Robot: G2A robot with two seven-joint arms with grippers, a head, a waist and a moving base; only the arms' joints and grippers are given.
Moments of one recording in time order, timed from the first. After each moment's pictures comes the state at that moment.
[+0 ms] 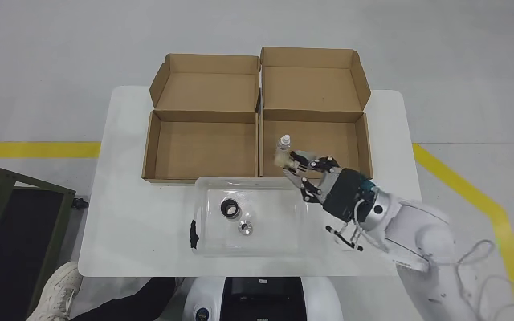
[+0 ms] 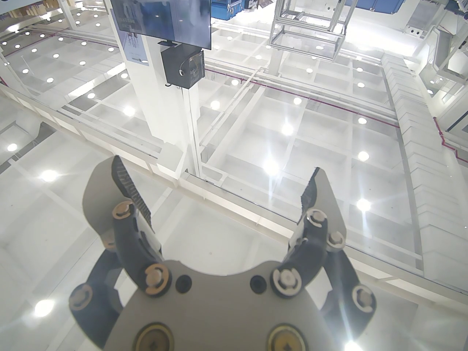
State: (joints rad) left arm -0.42 -0.34 -0.17 -1.17 3.07 0.50 0.07; right arm -1.35 -1.11 1.33 -2.14 -1.22 -0.61 0.17
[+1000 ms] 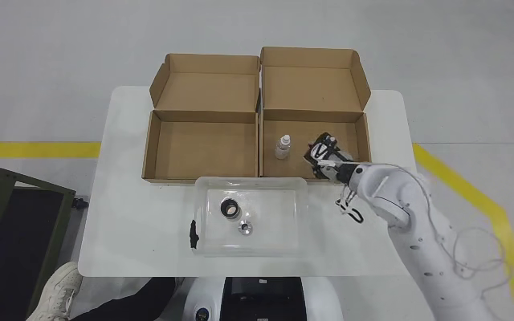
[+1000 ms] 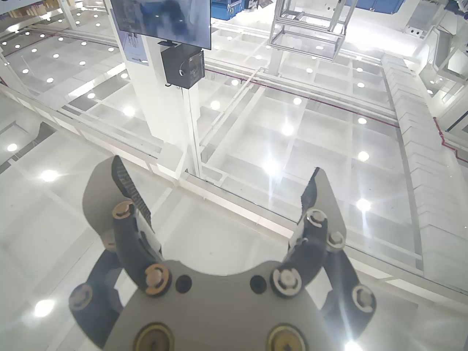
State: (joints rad) left arm -0.42 -0.34 -0.17 -1.17 3.07 0.50 0.07; right arm -1.10 -1.12 1.24 -1.78 -1.20 -0.53 0.67
